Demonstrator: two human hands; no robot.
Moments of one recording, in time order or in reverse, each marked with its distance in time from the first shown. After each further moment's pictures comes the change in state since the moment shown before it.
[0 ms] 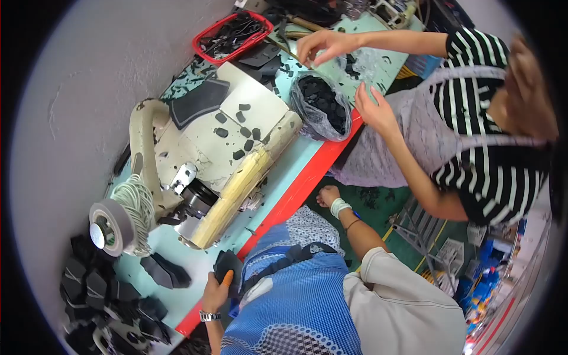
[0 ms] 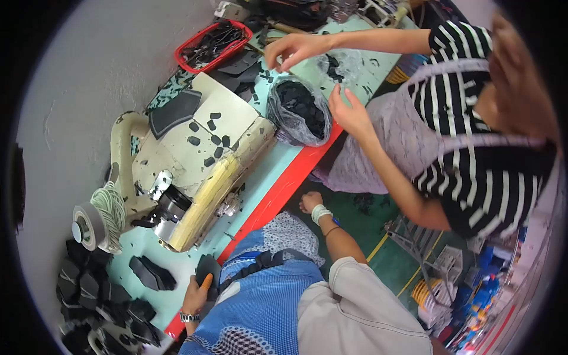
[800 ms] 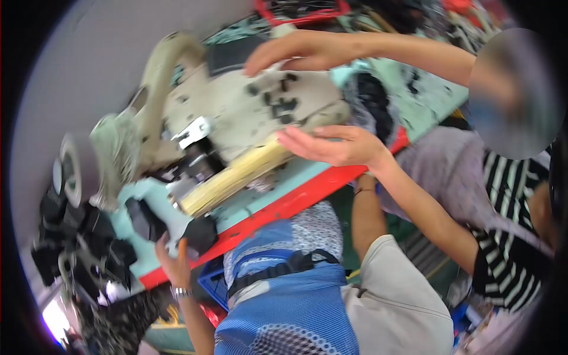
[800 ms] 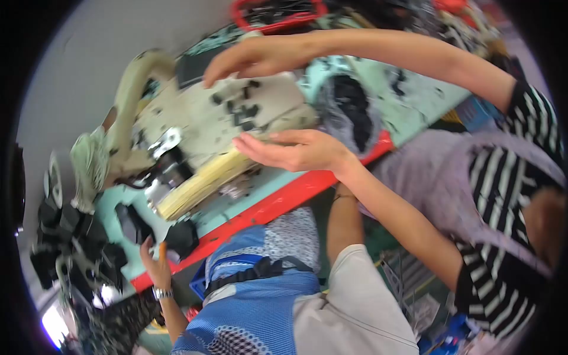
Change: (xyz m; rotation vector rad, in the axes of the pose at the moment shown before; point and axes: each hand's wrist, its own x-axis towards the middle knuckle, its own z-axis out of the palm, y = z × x) left_hand -0.022 -0.005 0.008 0.071 0.963 0.253; right_hand -0.180 -0.265 0.042 -1.333 0.643 -2.583
